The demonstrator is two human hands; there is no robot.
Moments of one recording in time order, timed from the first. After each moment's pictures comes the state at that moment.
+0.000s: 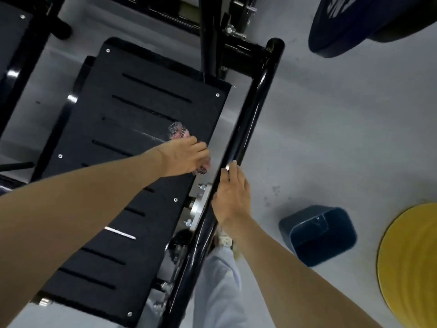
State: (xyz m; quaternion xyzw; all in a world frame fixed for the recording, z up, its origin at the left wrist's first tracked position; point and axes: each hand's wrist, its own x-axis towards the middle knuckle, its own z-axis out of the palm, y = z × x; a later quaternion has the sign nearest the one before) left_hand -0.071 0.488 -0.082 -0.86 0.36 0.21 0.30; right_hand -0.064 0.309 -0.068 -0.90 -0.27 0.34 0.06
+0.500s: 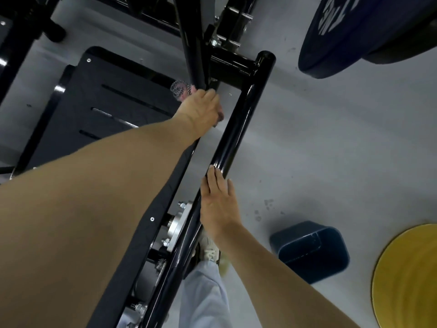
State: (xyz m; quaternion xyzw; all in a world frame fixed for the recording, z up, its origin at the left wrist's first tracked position) left_hand 0.079 0.480 -0.083 -0.92 0.07 0.25 0.28; right_hand -0.013 0.299 -0.081 -0.83 -0.44 0.33 -0.03
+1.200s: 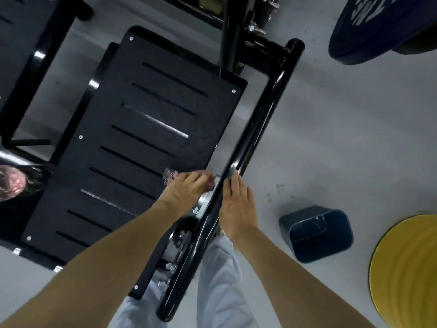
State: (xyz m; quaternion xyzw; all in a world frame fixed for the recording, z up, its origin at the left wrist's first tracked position) left_hand -0.156 0.420 -0.071 -0.93 0.07 0.35 0.05; right_hand -0.089 0.286 -0.055 -0.85 -0.37 0.38 -0.06
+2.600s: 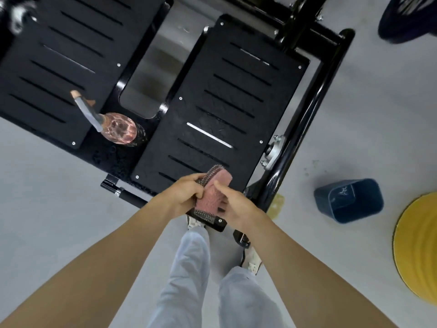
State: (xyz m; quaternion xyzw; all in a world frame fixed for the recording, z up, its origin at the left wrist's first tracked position) left_hand -0.407 0.486 0.037 -0.39 -0.51 0.21 -0.74; right_hand -0.333 0.366 0.017 -0.54 0.26 0.65 0.46
